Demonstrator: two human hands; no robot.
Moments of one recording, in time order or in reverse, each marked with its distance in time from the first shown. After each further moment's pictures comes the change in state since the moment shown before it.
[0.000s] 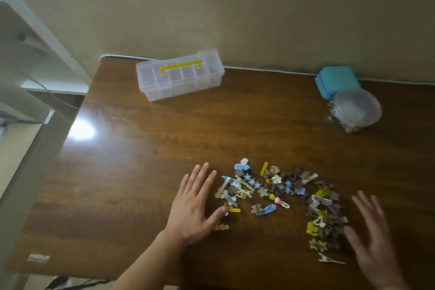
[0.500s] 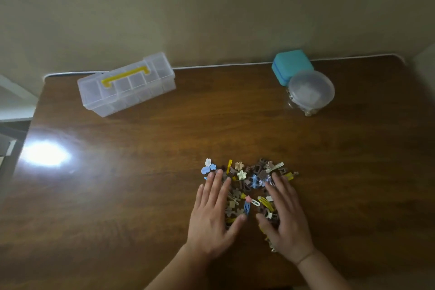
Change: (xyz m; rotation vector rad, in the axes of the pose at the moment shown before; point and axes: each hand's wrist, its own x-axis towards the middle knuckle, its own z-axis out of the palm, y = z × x) left_hand 0.025 0.094 0.056 -0.037 -0.042 0.095; right_hand 0.000 -0.037 0.072 -0.062 -0.084 -0.259
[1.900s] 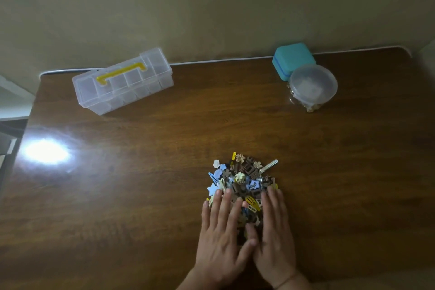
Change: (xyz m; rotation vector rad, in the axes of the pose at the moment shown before) left_hand -0.034 0.016 0.026 0.031 0.043 0.099; right_hand -0.028 -0.033 0.037 -0.001 0.061 0.127
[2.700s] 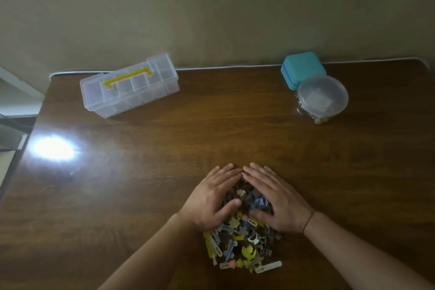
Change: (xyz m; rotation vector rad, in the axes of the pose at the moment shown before) left_hand 0.099 -0.058 -0.042 -0.196 -0.135 0.181; right_hand 0.125 0.031 -0.052 -0.111 -0.443 -0.563
